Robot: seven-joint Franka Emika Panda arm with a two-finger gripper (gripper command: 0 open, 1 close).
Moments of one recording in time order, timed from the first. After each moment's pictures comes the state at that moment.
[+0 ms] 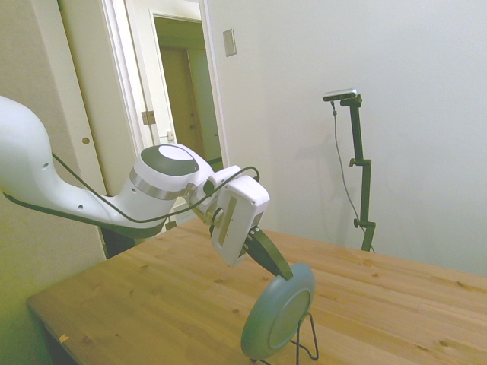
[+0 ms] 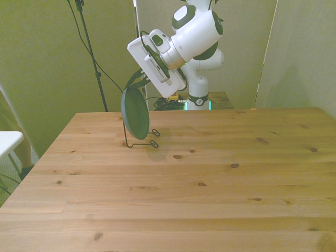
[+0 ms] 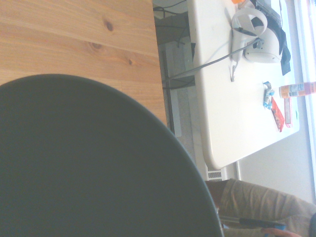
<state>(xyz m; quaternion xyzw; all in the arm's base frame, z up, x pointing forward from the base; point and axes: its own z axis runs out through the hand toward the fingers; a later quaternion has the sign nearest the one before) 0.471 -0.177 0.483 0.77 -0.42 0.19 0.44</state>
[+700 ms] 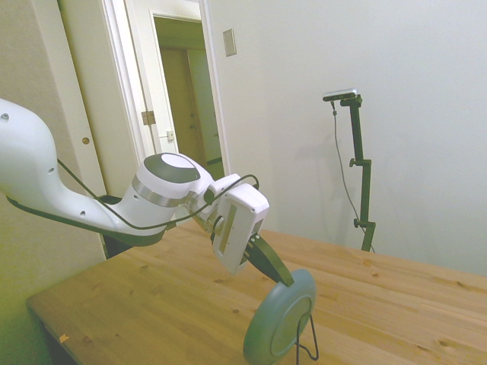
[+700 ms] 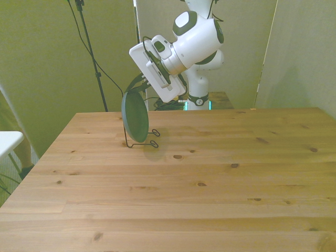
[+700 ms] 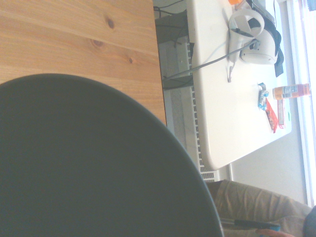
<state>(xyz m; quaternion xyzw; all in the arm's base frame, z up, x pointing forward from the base) 0.471 -0.175 0.468 0.77 -0.42 0.19 0.45</state>
